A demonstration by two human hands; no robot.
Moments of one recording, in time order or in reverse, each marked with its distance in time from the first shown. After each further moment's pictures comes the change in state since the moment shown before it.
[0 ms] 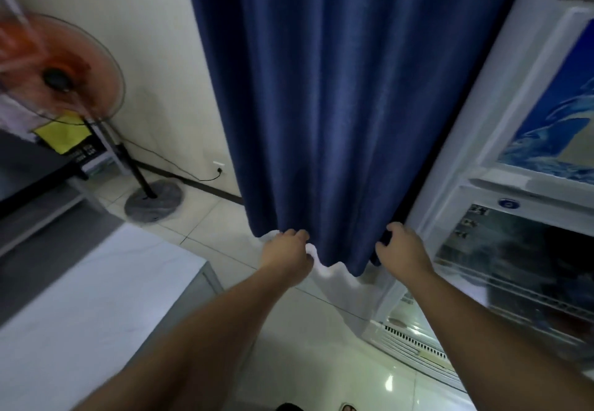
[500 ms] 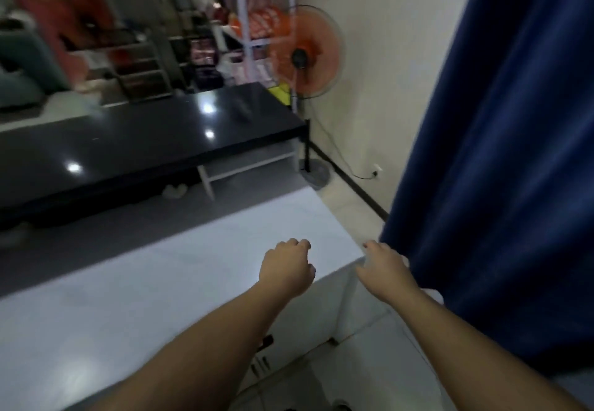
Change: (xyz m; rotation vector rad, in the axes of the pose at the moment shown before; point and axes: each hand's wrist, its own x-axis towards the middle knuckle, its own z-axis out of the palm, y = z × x) left_hand -0.180 -0.256 -0.038 -0.045 0.147 -0.622; right_hand -0.120 -0.267 0.192 -0.299 -0.466 -0.748
